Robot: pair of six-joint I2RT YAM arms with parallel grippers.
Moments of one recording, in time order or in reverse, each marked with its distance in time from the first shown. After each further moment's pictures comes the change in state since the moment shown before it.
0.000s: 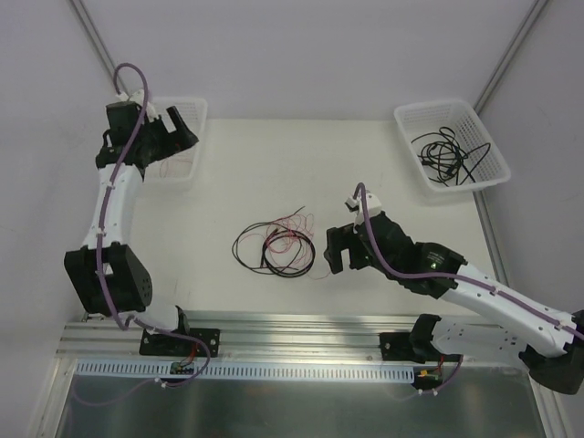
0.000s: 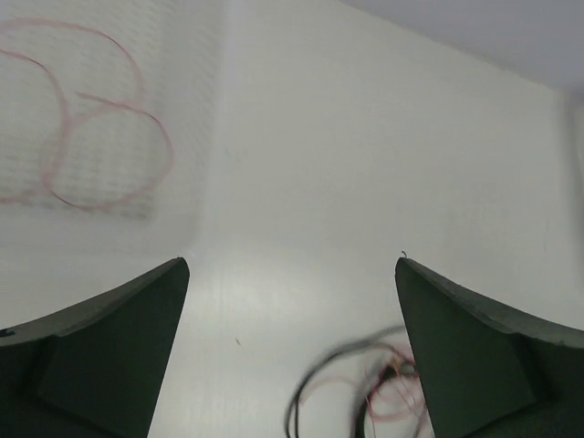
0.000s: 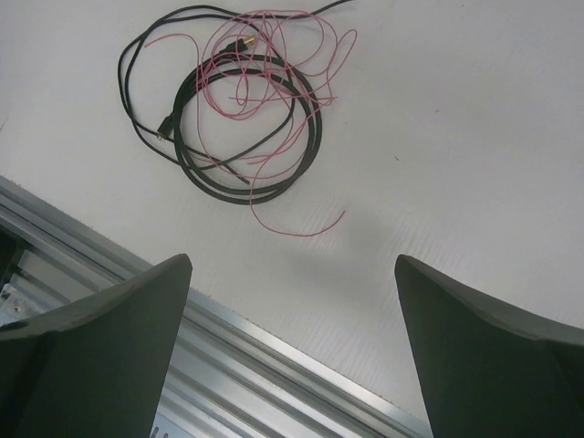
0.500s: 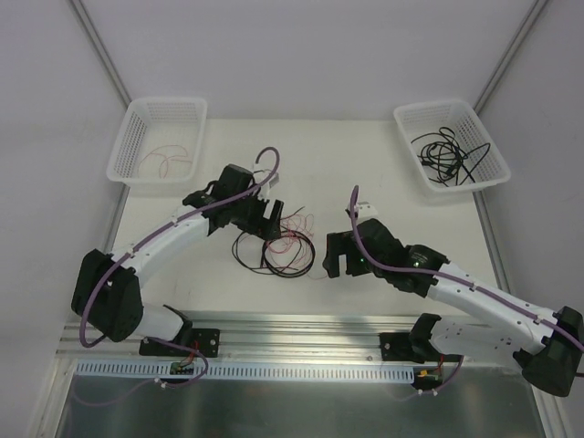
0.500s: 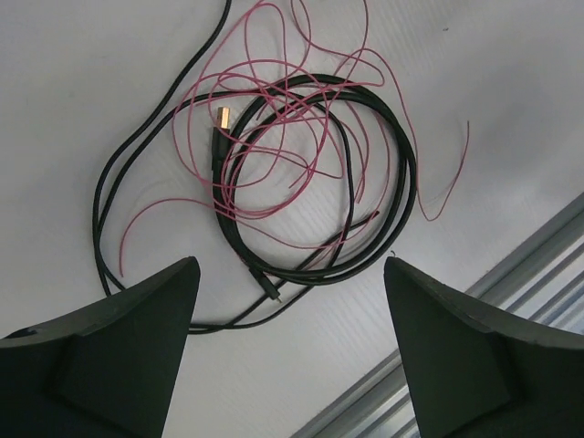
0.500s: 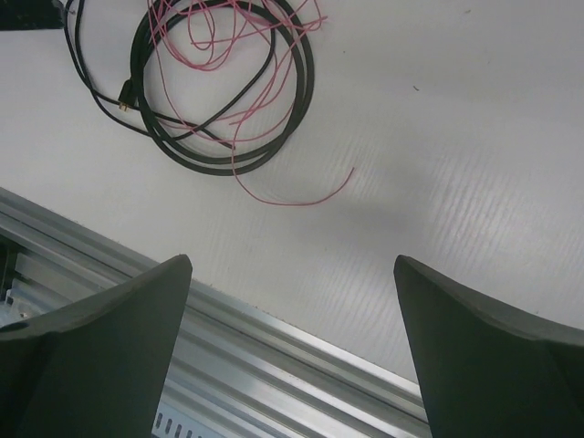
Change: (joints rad) left arm -0.697 -0.237 -0.504 -0.041 -0.003 0.153; right arm -0.087 0.058 -0.141 0.068 -0.111 0.148
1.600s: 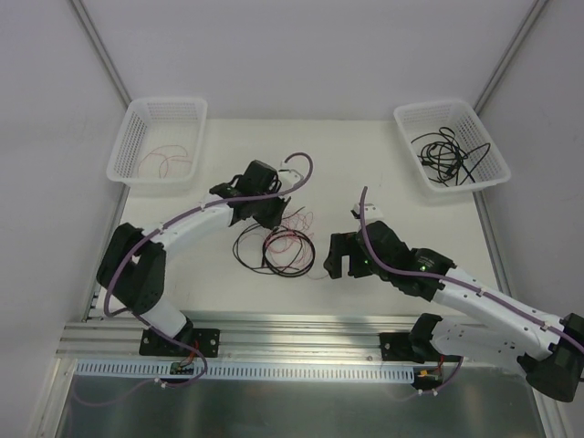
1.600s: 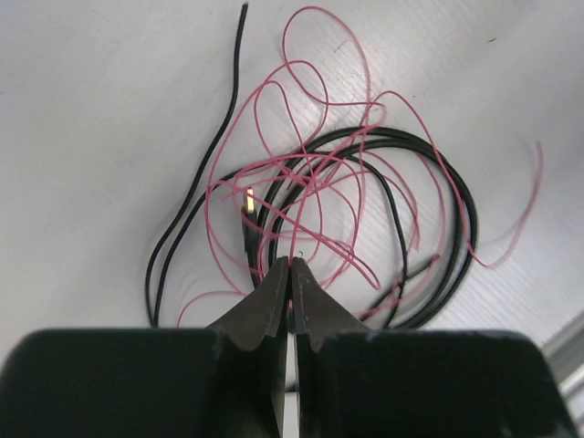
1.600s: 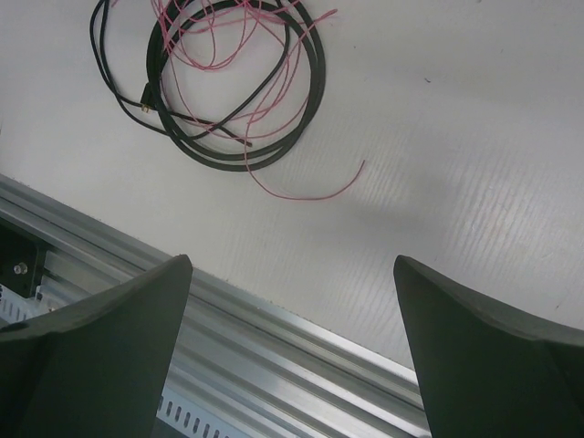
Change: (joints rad) left arm -0.122 0.248 0.093 0.114 -0.095 0.253; right arm 0.000 -0.053 -0.033 0.004 -0.025 0.052
